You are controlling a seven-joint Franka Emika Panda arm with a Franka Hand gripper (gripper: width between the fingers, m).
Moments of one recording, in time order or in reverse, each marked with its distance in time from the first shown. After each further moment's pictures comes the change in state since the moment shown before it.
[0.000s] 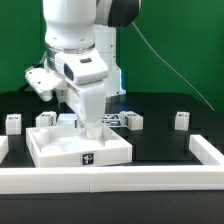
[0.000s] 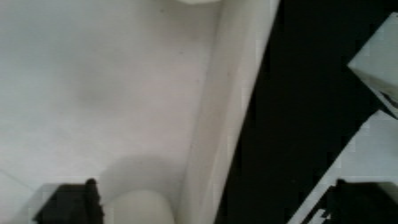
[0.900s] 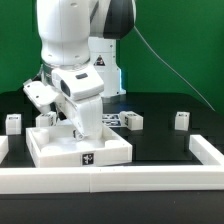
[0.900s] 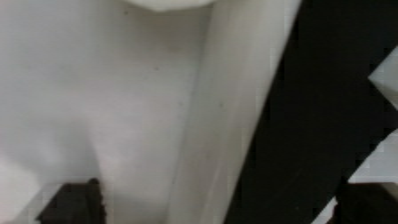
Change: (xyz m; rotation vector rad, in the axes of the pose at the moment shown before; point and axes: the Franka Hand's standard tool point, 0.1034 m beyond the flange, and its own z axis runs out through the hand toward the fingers) arm 0.000 -0.006 0.028 0.025 0.043 -0.014
